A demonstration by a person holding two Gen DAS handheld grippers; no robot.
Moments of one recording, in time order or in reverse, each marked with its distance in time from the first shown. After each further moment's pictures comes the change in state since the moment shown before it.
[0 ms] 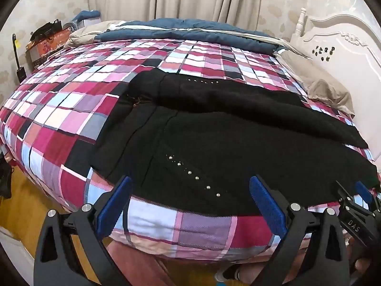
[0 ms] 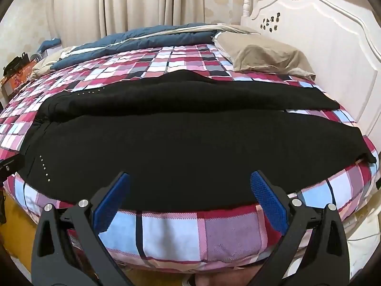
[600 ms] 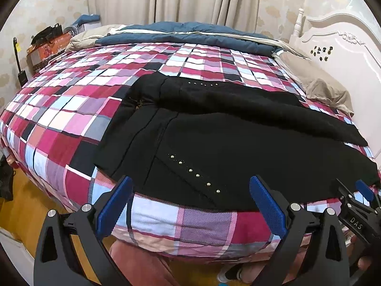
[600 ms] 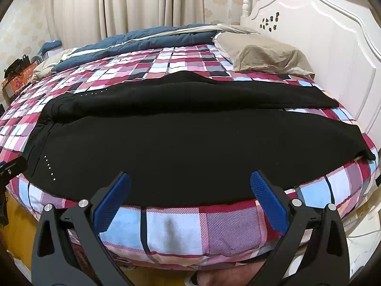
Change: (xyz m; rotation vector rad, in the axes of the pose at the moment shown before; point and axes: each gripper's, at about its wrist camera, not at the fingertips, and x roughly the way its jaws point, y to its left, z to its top) left arm -0.011 -0.004 -0.003 0.014 -0.013 0.009; right arm -0.014 -0.005 -0.002 0.008 -0.001 0.012
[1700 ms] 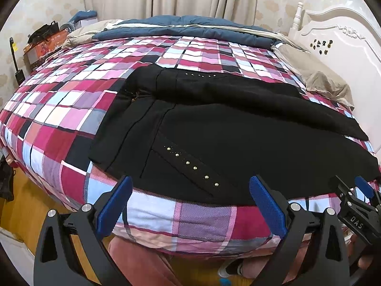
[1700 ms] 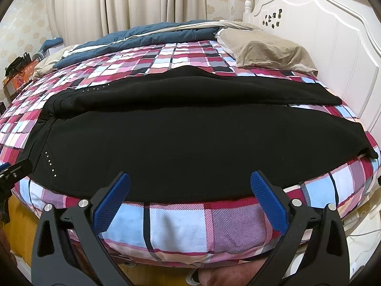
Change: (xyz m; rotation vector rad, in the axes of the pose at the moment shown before) left arm 0.009 -0.003 -0.003 0.008 0.038 -0.007; right arm 0.006 0.010 -0.006 -0.011 0.016 0.000
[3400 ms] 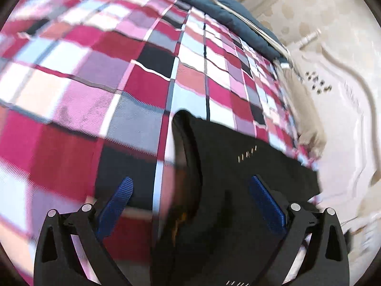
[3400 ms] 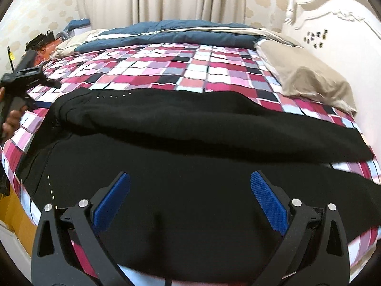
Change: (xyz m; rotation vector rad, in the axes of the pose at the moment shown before) left arm 0.195 0.177 0.212 -0.257 0.328 -0.494; right arm 0.066 0.046 0.088 -0.175 0.037 0.123
